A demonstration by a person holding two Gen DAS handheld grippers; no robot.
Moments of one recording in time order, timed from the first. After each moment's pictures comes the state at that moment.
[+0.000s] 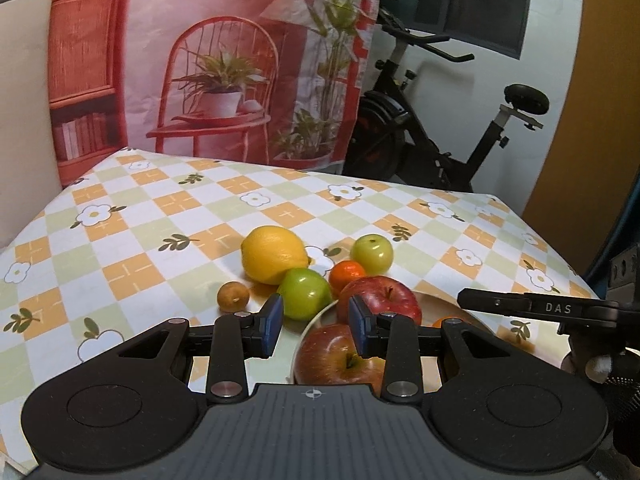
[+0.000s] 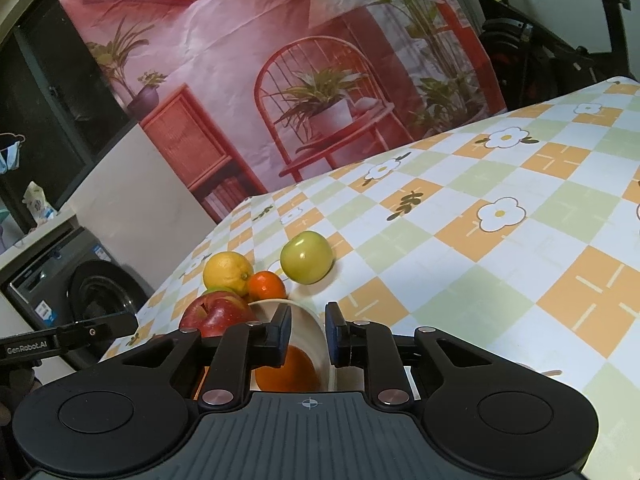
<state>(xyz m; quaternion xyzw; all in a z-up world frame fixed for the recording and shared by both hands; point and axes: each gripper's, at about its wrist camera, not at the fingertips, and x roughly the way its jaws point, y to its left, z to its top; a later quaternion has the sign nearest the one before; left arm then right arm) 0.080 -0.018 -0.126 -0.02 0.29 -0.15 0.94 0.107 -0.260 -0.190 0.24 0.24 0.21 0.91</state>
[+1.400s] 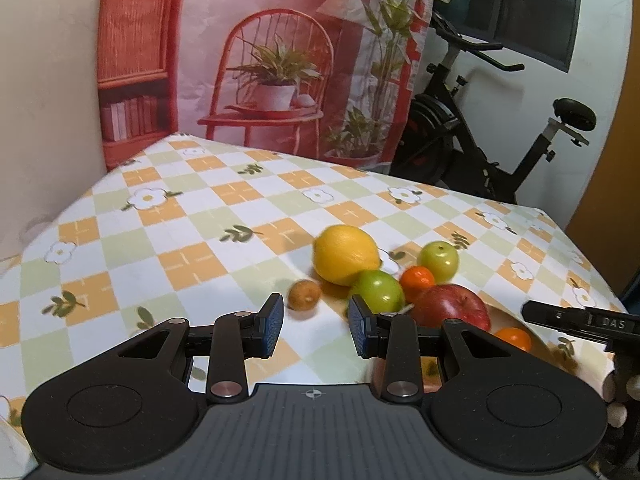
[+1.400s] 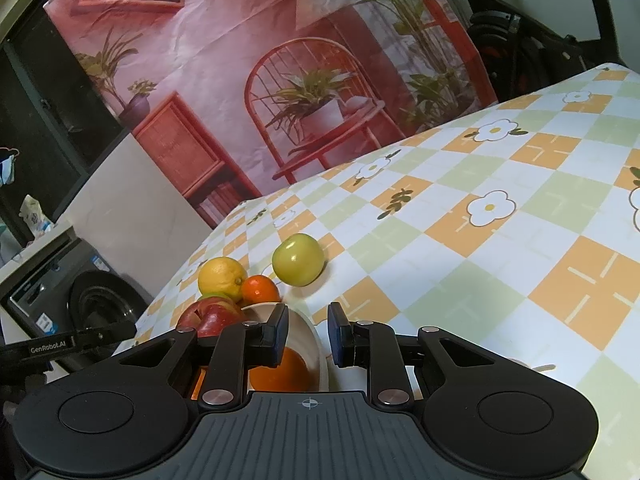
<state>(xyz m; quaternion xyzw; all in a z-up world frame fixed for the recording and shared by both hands) 0.086 0.013 -0.126 -0.04 0.30 -0.07 0.95 0.109 -0.265 -0.194 0.26 0.25 0.21 0.91</state>
